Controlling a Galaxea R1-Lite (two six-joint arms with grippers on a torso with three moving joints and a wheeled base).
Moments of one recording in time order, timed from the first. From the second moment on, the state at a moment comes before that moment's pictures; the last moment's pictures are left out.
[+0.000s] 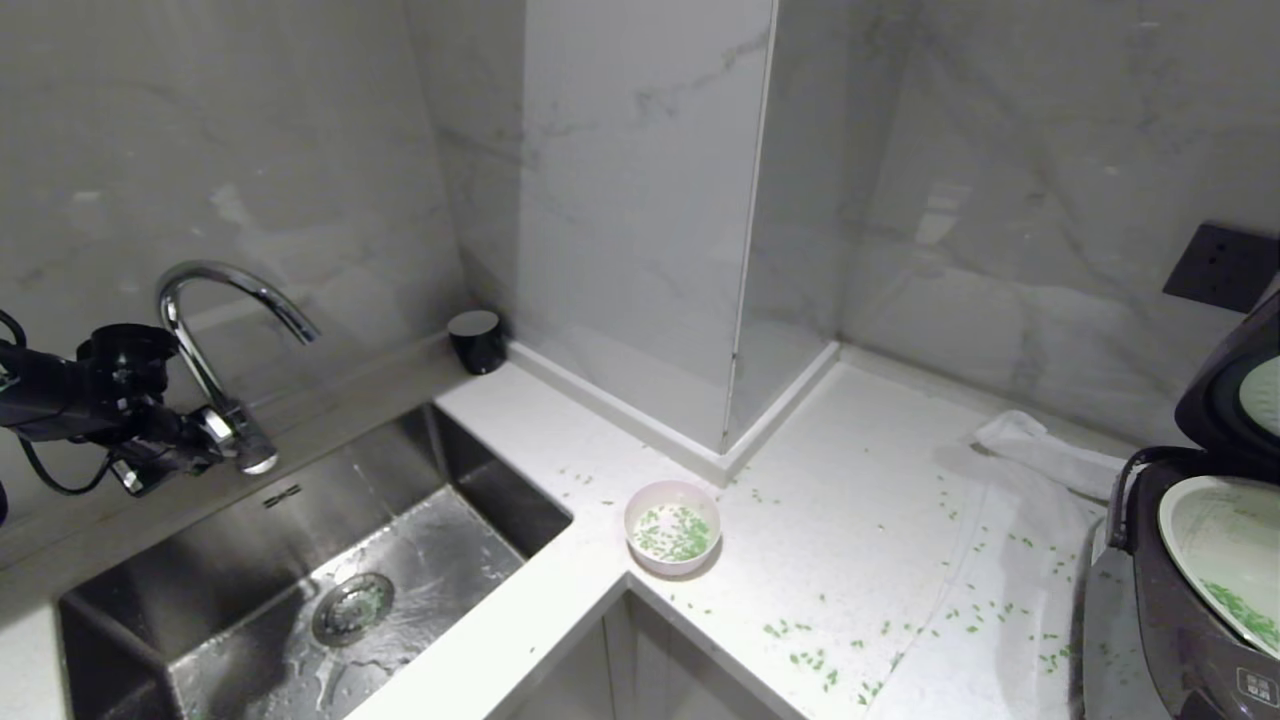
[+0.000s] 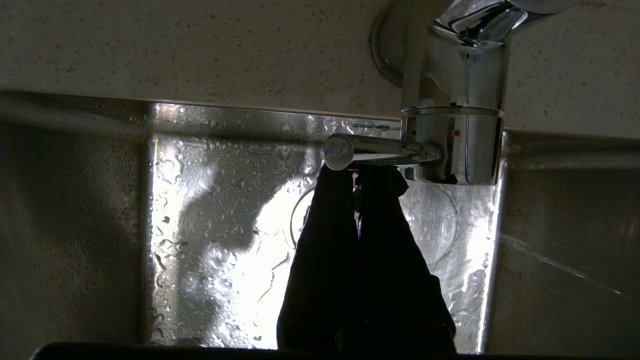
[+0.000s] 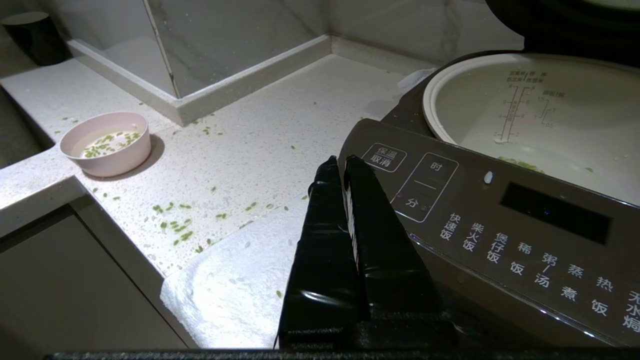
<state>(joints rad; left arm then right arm) 0.42 2.38 -1.73 0.17 0.12 -0.44 0.00 0.00 0.00 0.00 0.00 0.01</state>
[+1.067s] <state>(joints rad) 0.38 2.09 -1.36 0.21 -0.12 -0.44 0.00 0.00 0.00 0.00 0.00 0.01</state>
